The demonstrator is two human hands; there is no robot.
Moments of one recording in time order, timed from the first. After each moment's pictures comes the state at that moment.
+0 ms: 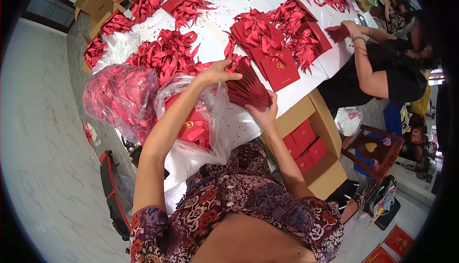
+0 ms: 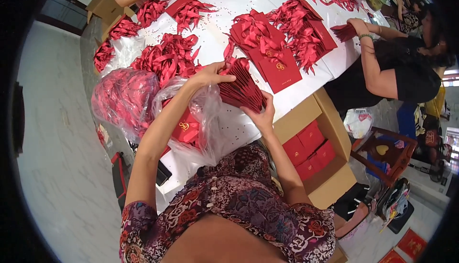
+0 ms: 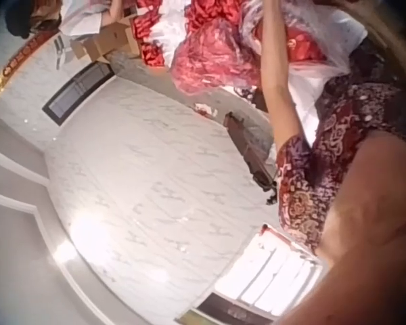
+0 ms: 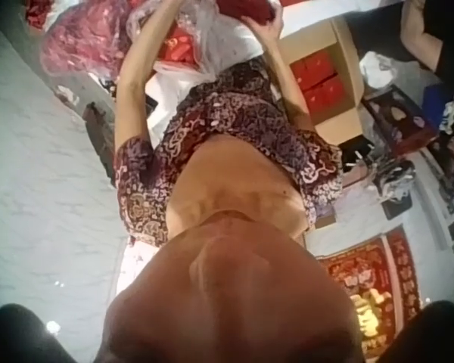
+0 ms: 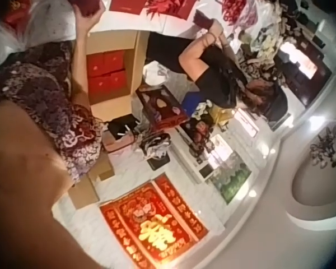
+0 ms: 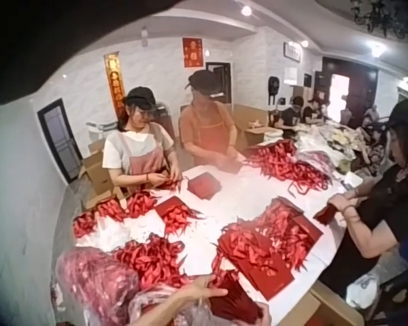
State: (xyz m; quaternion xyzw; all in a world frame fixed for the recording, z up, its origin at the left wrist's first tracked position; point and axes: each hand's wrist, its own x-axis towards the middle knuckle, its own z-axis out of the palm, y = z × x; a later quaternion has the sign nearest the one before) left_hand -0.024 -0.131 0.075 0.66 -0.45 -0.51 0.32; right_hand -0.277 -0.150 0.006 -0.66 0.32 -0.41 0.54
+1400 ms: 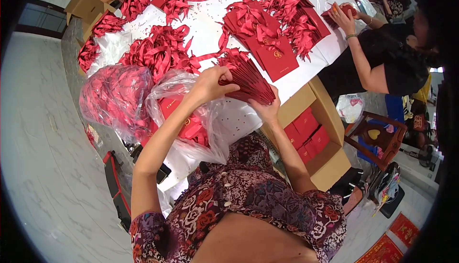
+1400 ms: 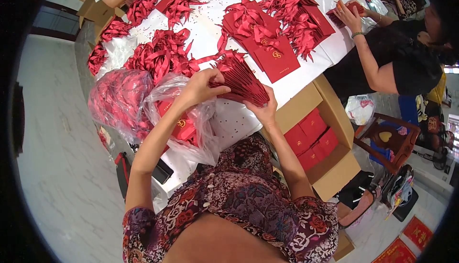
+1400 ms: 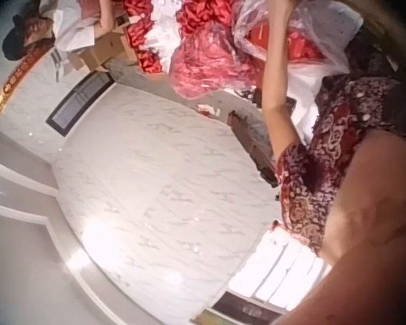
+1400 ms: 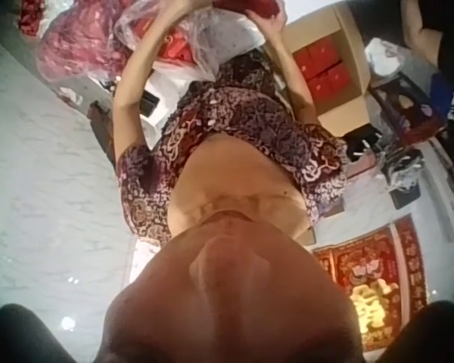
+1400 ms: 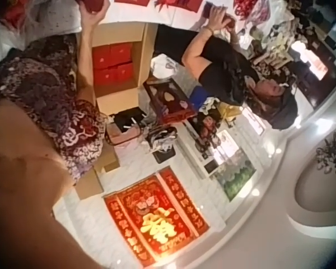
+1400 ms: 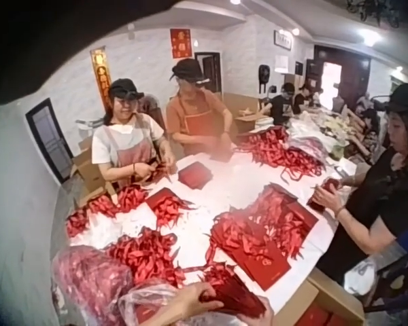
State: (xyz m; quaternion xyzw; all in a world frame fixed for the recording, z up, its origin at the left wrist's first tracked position) left_hand -0.066 -0.074 0.119 0.74 -0.53 -0.29 0.28; right_hand -0.286 -0.150 -0.018 -0.63 0.29 -0.43 0.59
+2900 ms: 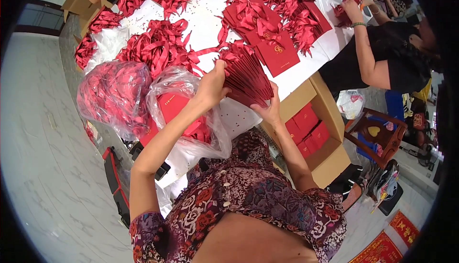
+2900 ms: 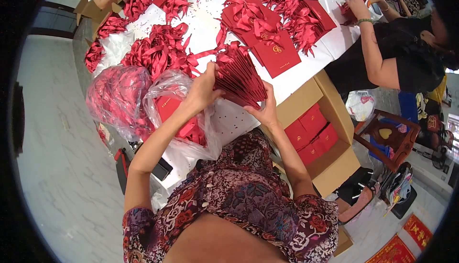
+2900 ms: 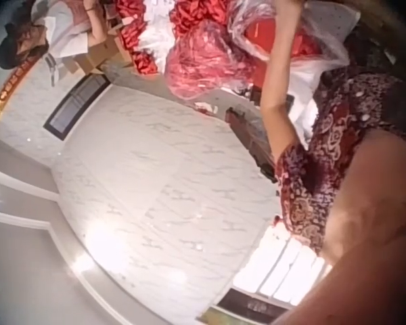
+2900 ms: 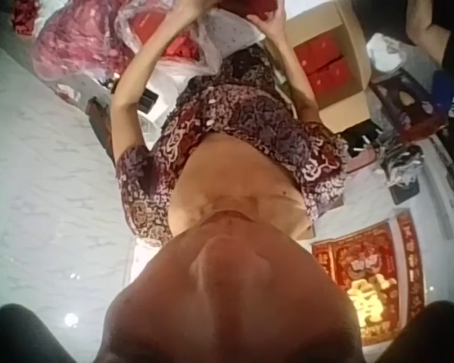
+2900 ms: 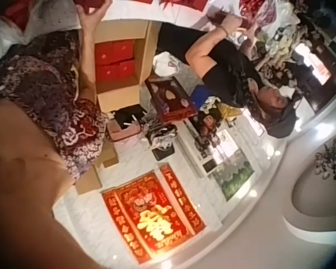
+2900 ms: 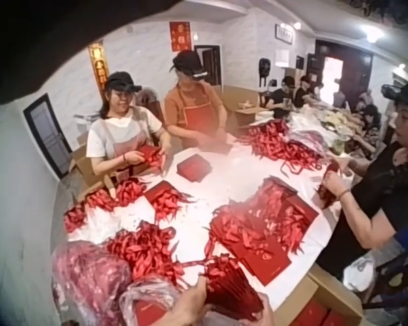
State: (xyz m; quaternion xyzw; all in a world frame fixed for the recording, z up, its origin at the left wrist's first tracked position) left_hand -0.091 -0.067 0.097 0.76 -0.55 -0.23 0.27; right_hand -0.307 -0.156 -0.011 -0.73 0.27 -0.36 0.51
